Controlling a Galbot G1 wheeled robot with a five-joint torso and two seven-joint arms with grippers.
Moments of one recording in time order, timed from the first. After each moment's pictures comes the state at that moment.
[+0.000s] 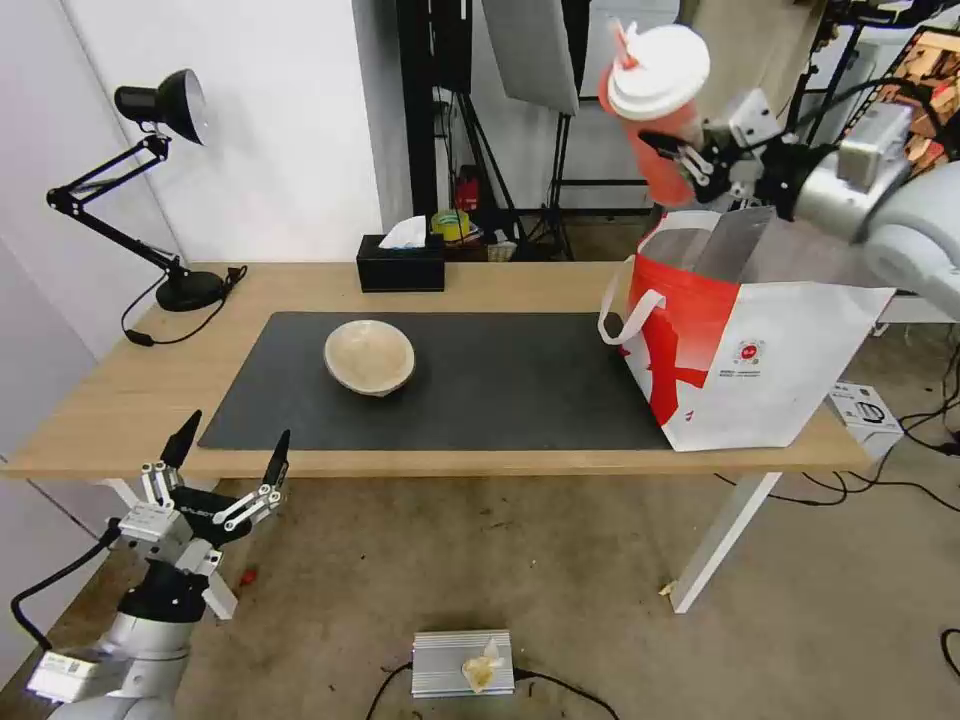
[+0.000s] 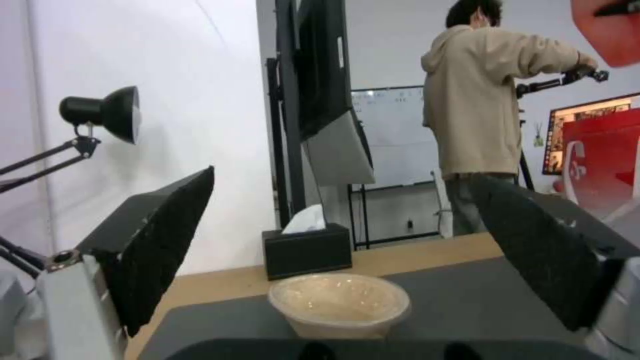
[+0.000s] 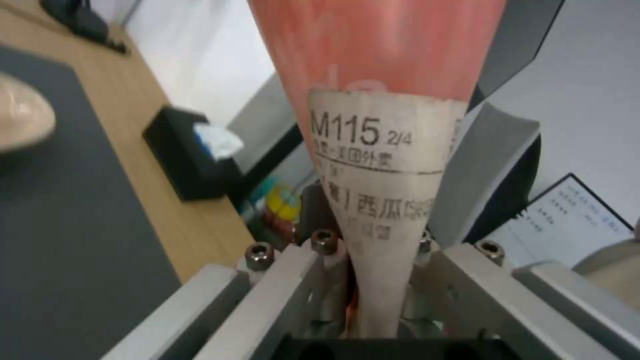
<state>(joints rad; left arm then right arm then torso) 1.70 -1.35 -0.85 -2.17 -0.42 -0.40 0.37 0.24 0.36 -0.58 1.70 0.73 -0.06 -0.31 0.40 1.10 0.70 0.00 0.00</state>
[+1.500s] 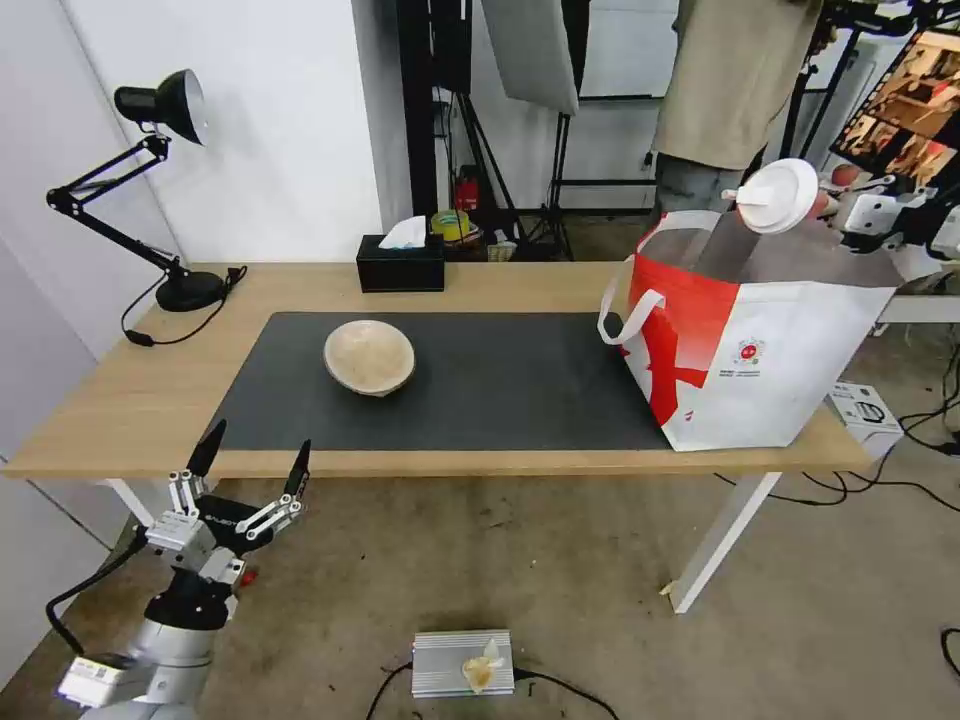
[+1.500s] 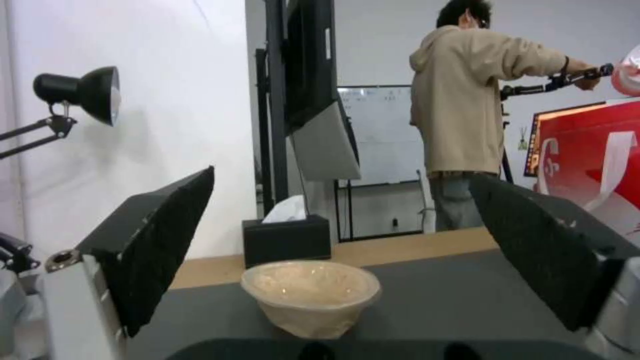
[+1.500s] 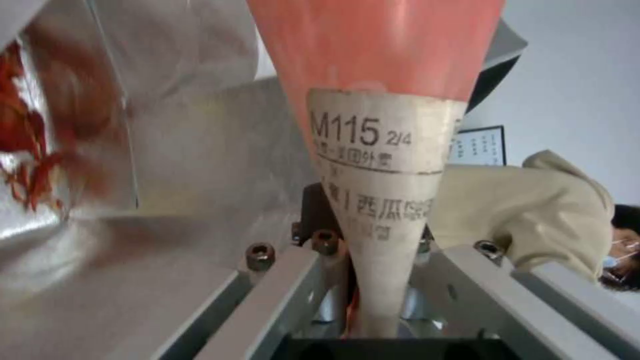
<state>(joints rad) 1.71 -1.38 -0.80 -2.15 -0.41 -0.43 0.40 0.00 0.35 -0.29 1.30 0.00 0.23 -0.52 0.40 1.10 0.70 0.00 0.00</state>
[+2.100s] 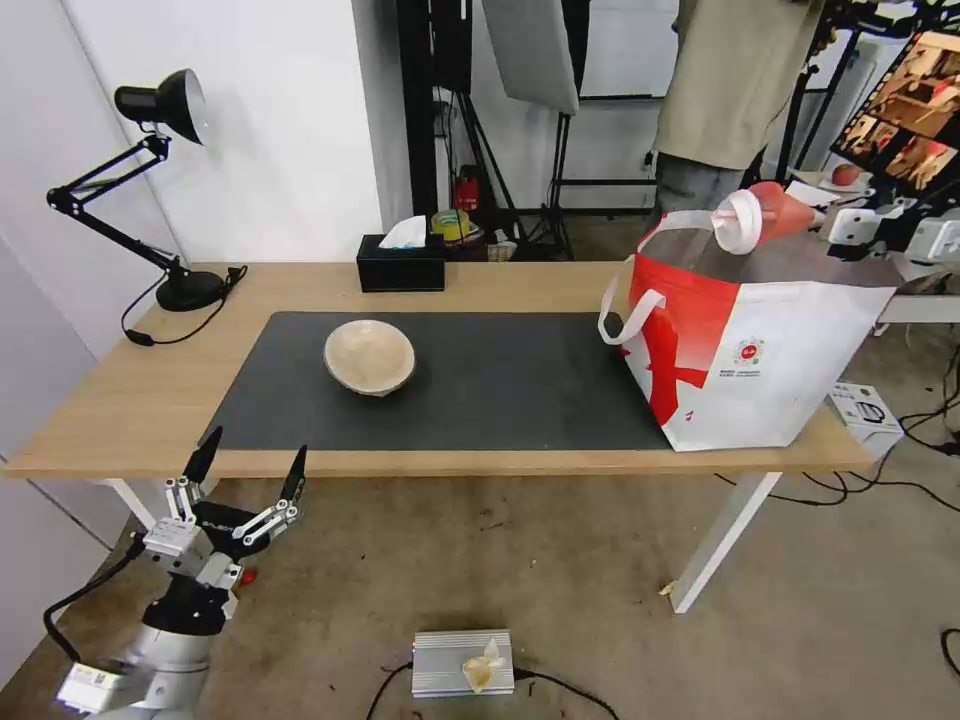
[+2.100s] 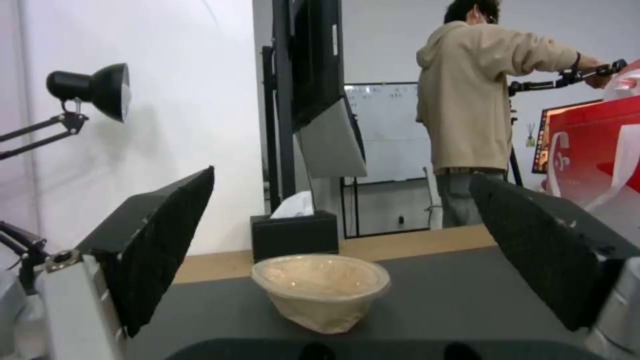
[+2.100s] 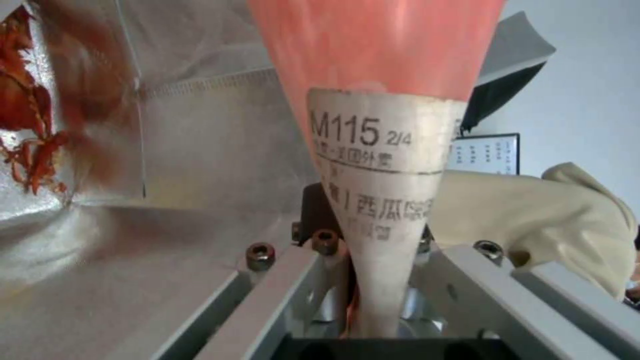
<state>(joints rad) 1.72 -1.38 -0.82 -2.14 -0.41 -0.44 0.40 0.03 0.42 -0.32 1.22 -0.09 0.26 -0.54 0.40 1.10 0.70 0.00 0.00</state>
